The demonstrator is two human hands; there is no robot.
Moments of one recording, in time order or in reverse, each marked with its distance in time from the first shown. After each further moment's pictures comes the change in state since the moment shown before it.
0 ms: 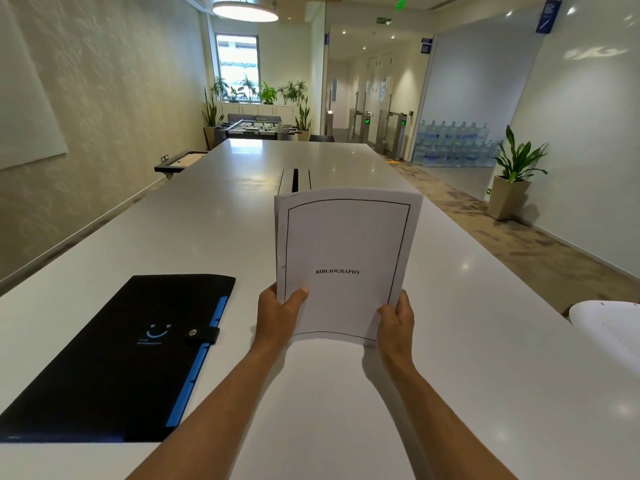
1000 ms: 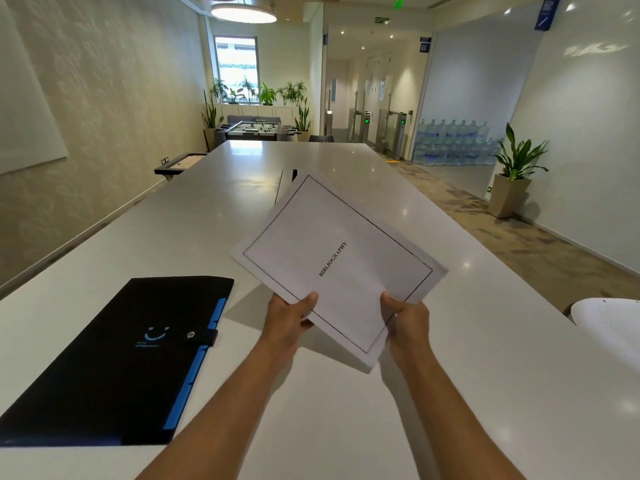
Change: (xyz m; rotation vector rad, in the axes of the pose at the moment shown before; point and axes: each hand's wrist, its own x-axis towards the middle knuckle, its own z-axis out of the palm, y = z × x) left_hand 0.001 -0.008 0.013 -0.329 -0.093 -0.345; right_hand 0.017 -0.019 -0.013 0.414 0.126 0.377
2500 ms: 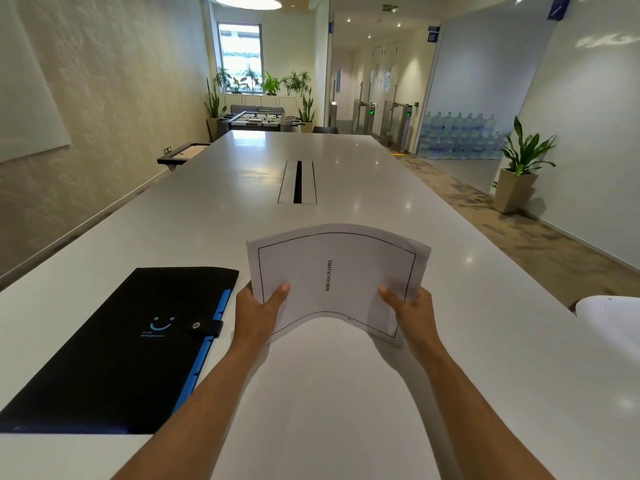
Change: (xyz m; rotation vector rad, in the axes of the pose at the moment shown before) left_hand 0.008 0.004 -0.052 0.397 0.219 0.369; right_hand 0.007 -0.001 -0.013 -0.482 -0.254 -0.272
